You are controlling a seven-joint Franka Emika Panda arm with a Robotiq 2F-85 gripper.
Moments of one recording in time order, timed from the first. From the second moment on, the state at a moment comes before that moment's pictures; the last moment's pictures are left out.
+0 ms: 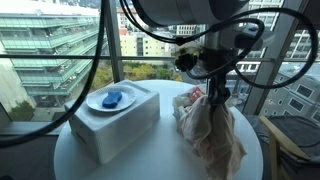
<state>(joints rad) -0.06 0.08 -0.29 -2.22 -0.10 2.42 0.93</state>
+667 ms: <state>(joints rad) -0.07 0.35 -0.22 -2.11 -0.10 2.37 1.00</state>
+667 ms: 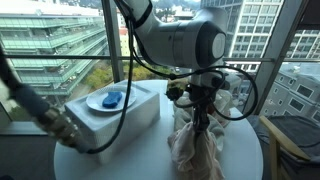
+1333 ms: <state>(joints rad) -0.07 0.55 -0.19 -1.90 -0.03 2.32 0.95</state>
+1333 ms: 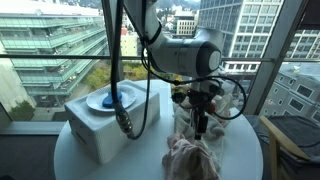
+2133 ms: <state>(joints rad) -0.05 0.76 -0.13 -1.55 0.03 2.46 0.82</state>
